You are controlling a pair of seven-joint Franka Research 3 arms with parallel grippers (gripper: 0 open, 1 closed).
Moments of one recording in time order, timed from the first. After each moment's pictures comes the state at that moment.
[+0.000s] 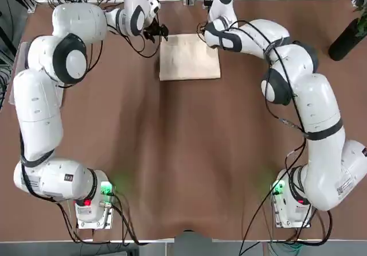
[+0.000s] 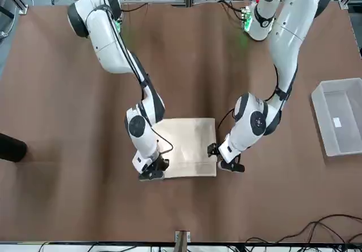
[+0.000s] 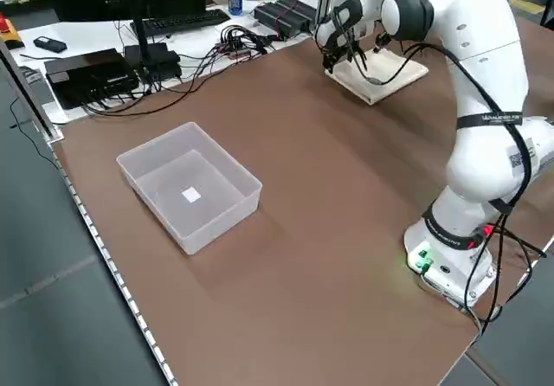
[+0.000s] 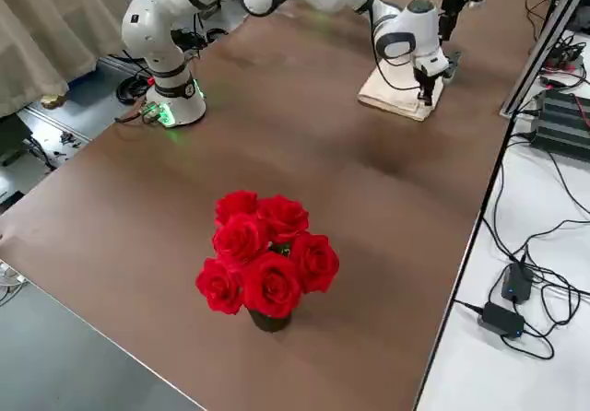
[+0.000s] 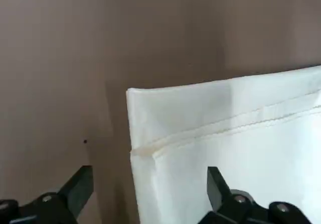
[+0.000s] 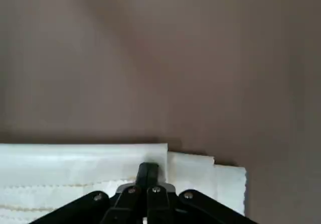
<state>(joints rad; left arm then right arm) -0.13 0.78 -0.35 -1.57 -0.03 2.55 -0.24 0.56 1.06 -0.07 -1.15 0.09 2.52 0.43</state>
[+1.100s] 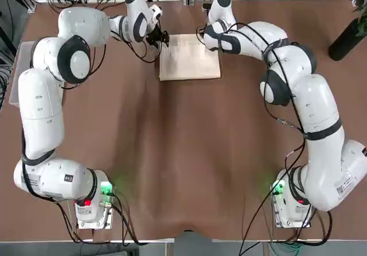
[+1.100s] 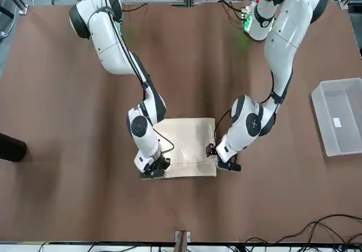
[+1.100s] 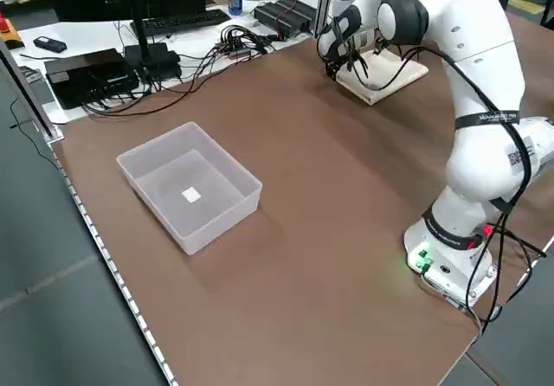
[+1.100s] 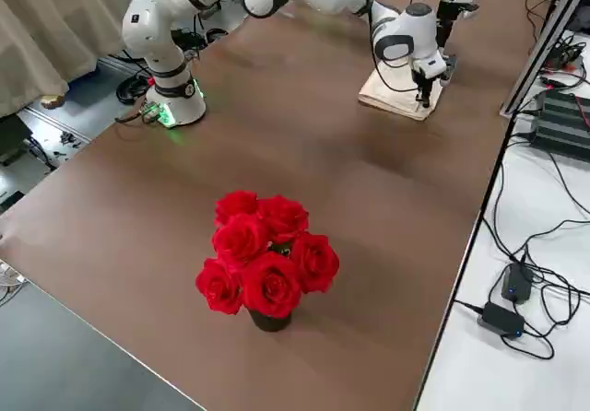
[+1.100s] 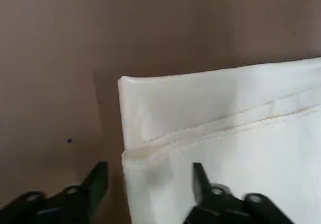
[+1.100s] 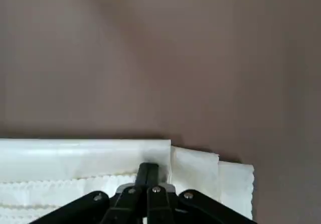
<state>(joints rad) -0.15 0.83 -0.35 -1.57 -0.03 2.59 -0.23 0.56 1.07 -0.07 -1.15 0.09 2.53 0.43</state>
